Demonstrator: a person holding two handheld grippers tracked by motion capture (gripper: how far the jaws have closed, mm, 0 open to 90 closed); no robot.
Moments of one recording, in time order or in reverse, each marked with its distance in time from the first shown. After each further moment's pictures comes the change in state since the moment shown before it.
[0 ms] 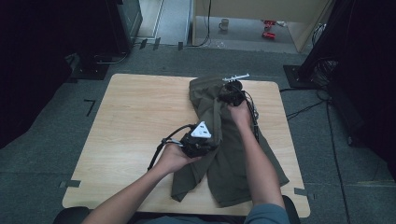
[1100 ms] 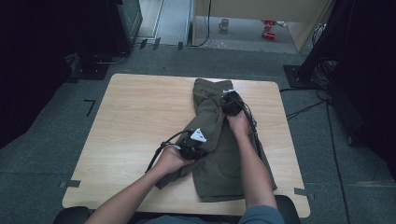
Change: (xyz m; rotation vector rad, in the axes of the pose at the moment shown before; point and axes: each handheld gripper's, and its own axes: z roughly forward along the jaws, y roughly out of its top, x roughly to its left) left arm 0.038 -0.052 0.029 0.163 0.015 -0.051; right arm -0.007 -0.040 0.036 0.065 -0.076 -0.023
